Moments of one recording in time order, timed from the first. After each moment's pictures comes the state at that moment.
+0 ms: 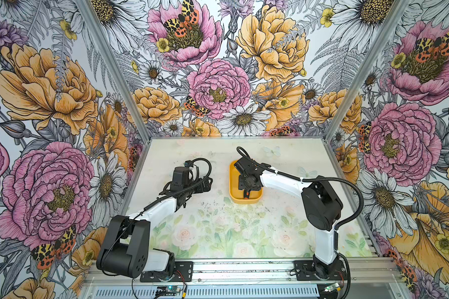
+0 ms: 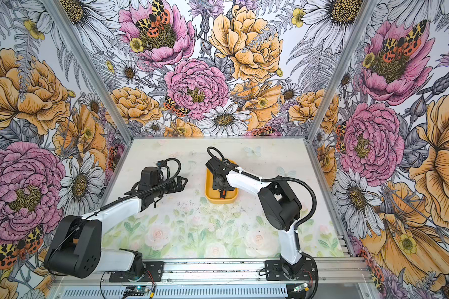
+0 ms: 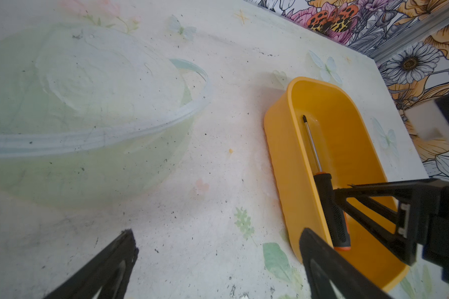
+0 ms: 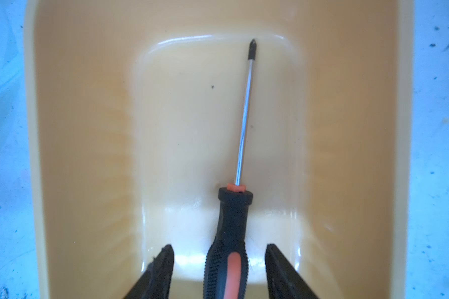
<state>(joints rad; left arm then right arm) -0.23 1.37 0.66 0.04 0.24 -0.36 0.70 1.96 1.47 -0.70 0.17 0.68</state>
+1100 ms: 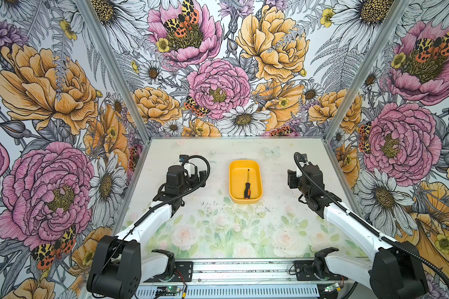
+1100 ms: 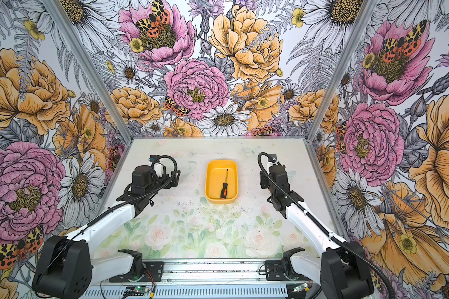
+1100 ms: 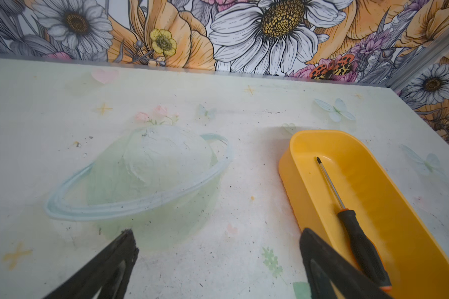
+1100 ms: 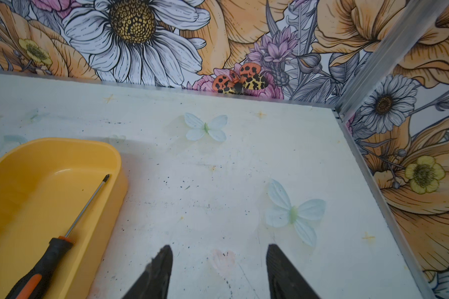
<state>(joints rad) -0.22 1.19 0.64 0.12 0.03 -0.17 0.23 1.12 0.61 0.05 0.21 0.04</state>
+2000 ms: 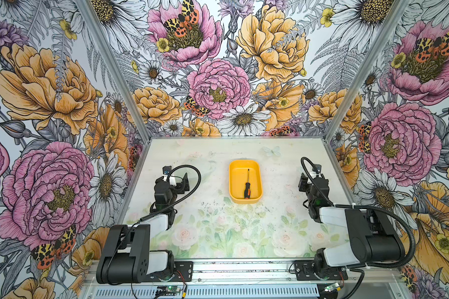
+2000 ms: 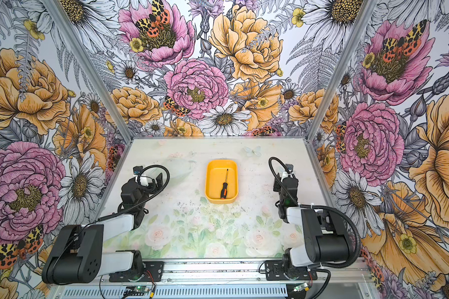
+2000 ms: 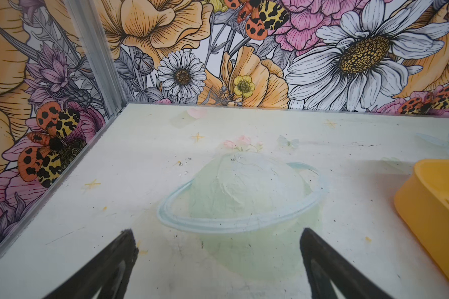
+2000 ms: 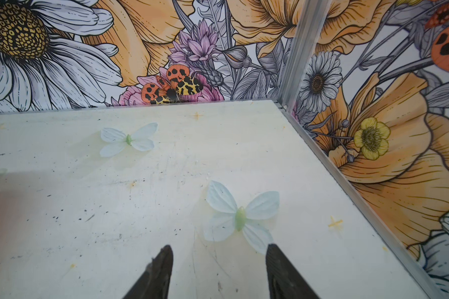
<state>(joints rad) -0.01 1.32 0.32 0.78 -0.03 -0.04 0.01 1.49 0.37 0.77 0.20 0.03</state>
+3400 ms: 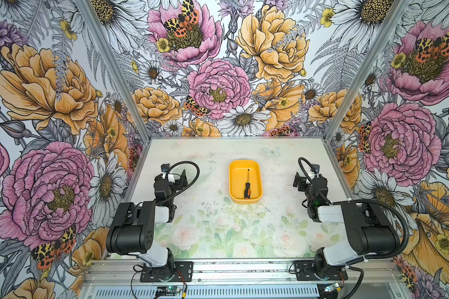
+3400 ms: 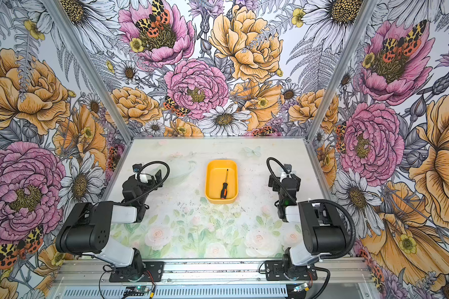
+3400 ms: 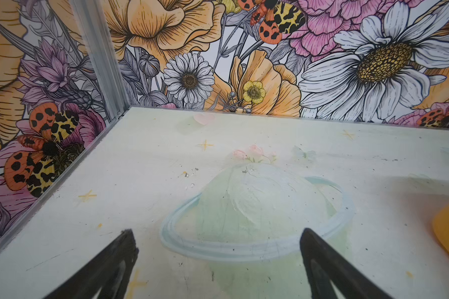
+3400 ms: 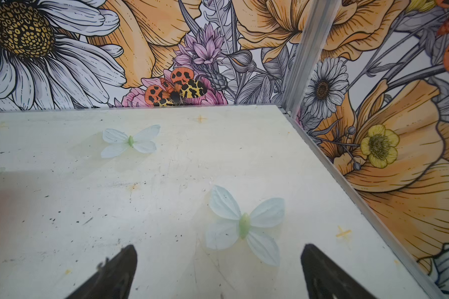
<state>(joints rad) 0.04 1.55 0.37 0.99 0.01 -0.05 0.01 1.53 0.37 0.85 0.19 0.01</state>
